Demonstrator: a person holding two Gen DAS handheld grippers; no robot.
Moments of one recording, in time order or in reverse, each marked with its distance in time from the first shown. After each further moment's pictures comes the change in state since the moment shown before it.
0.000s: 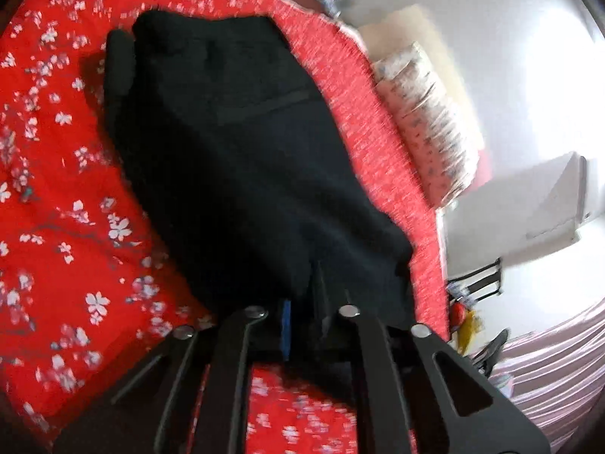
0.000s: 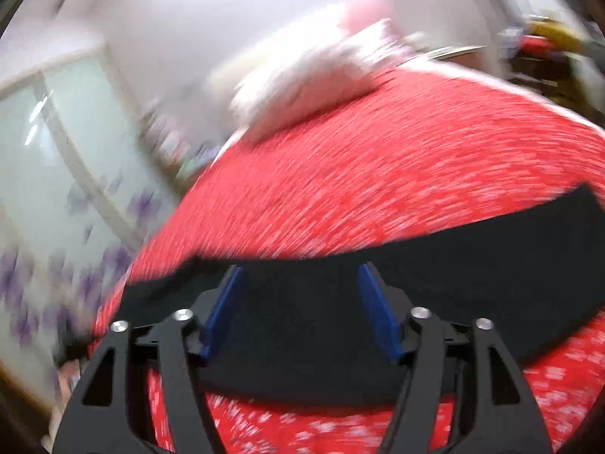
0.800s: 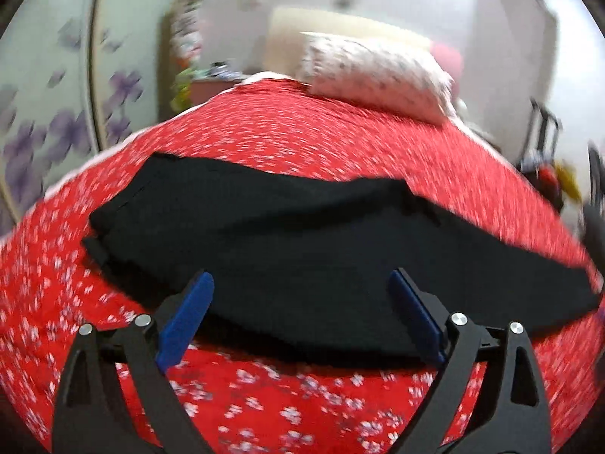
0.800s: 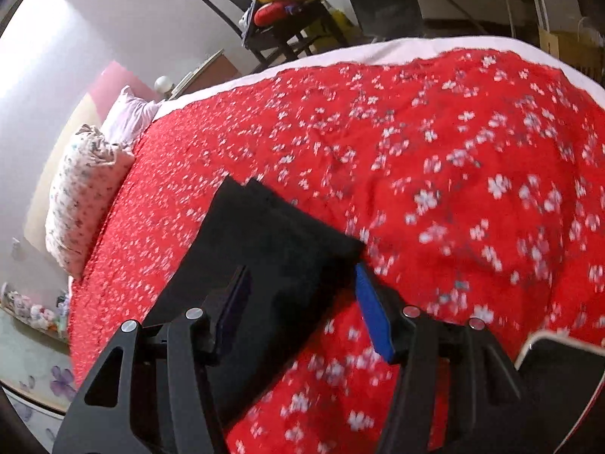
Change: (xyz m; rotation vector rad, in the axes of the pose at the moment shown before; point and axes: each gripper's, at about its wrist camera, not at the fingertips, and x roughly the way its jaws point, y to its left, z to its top) left arm -0.004 -0.121 -0.103 0.820 -0.217 0.294; right arm -0.031 -0.206 0.009 0.491 -0.032 -0.536
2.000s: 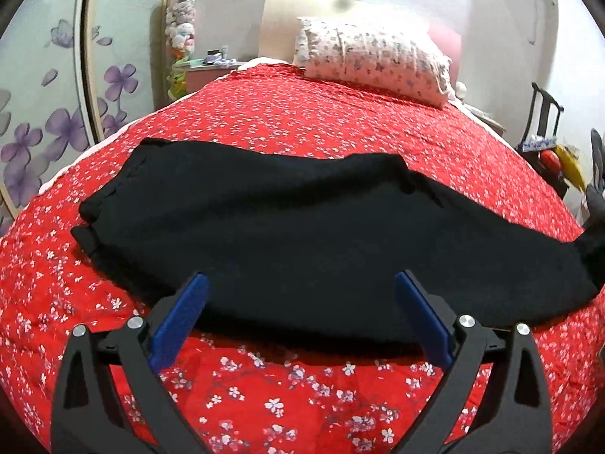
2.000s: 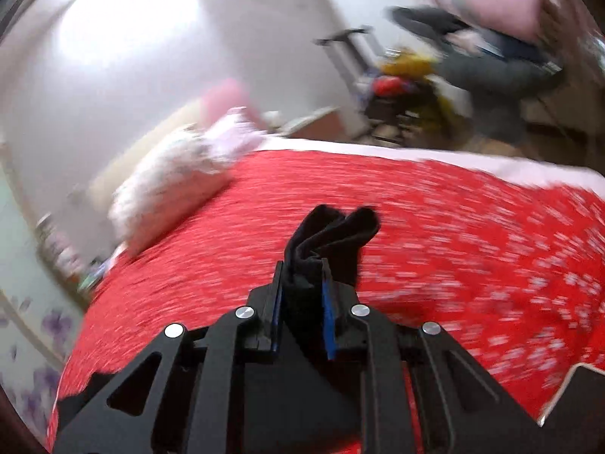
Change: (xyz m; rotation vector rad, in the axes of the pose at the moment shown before) left arm 0.012 0.008 -0.006 -0.028 0.056 0.004; right arm -0.078 0.133 -0.049 -0.385 -0.226 0.348
